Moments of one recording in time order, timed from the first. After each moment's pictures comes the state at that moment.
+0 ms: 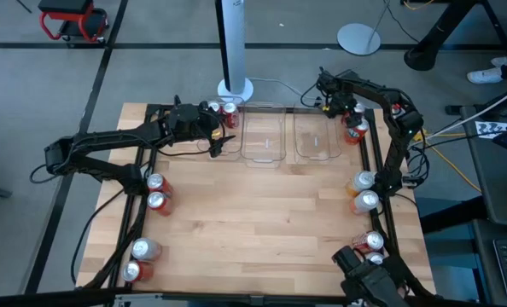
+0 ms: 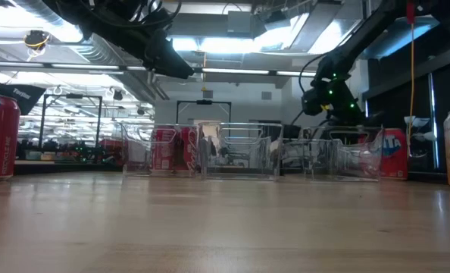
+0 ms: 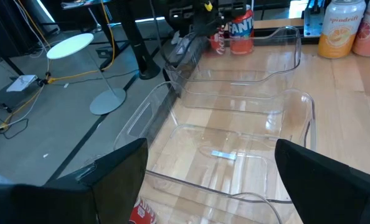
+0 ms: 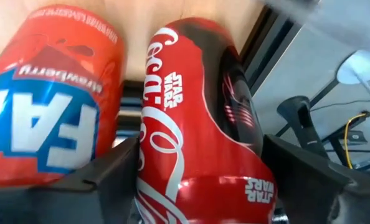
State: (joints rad) left arm 0.42 1.16 0.77 0.01 -0.06 0.24; right arm -1.02 1.90 1.40 -1.20 0.56 -1.16
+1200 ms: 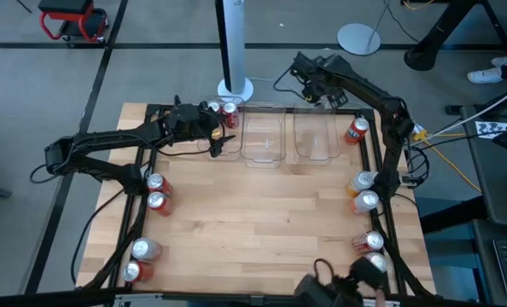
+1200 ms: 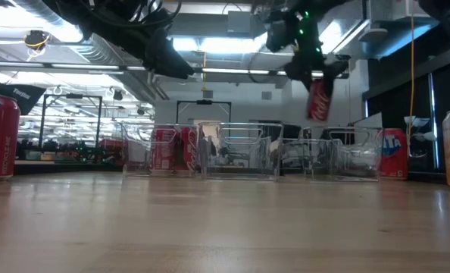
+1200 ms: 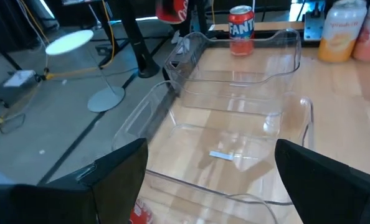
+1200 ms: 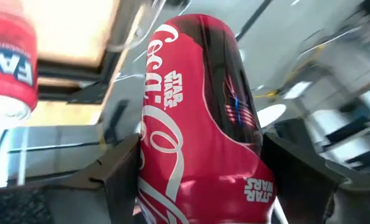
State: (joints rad) left arm 0.42 1.16 0.77 0.01 -0.06 0.20; right arm -0.67 1.89 1.96 -1.45 0.74 -1.21
